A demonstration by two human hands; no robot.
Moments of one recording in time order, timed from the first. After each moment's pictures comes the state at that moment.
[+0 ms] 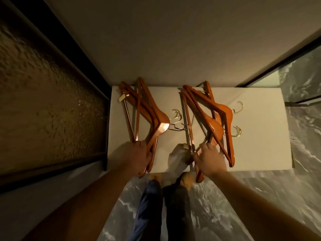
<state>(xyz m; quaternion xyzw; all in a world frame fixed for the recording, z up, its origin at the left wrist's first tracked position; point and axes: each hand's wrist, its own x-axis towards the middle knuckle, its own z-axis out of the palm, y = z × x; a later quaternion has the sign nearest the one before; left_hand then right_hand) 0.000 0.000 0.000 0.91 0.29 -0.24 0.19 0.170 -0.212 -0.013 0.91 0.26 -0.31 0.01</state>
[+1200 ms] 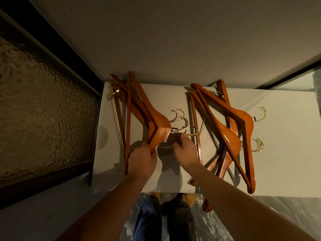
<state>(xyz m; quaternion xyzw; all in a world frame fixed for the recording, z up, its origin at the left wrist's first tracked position) 0.048 -0.015 -0.122 0.82 0.49 -0.11 0.27 0.177 -0.103 -0.118 0.84 0.13 -0.42 -0.30</state>
